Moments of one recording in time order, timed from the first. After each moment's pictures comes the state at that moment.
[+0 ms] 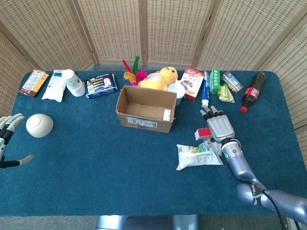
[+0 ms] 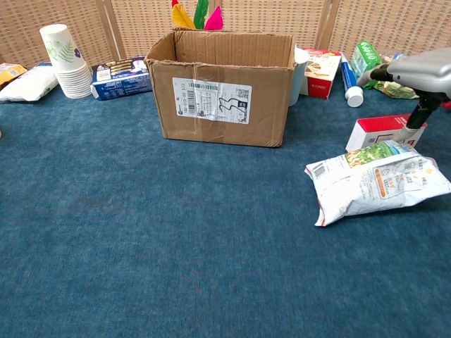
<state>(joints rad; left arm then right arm) -0.20 -0.88 -0.04 -1.71 1.52 1.42 -0.30 0.73 -1.40 0.16 -1.43 -0.92 0.93 -0.62</state>
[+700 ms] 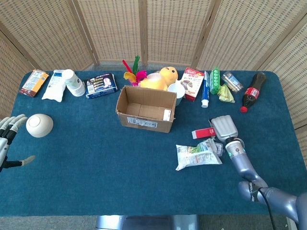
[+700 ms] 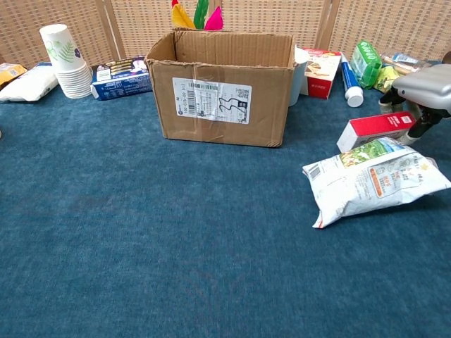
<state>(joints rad) -0.20 -0.88 -0.04 -1.72 1.52 1.40 -0.28 0.71 -1.51 0.10 -1.15 -1.12 0.93 -0.36</state>
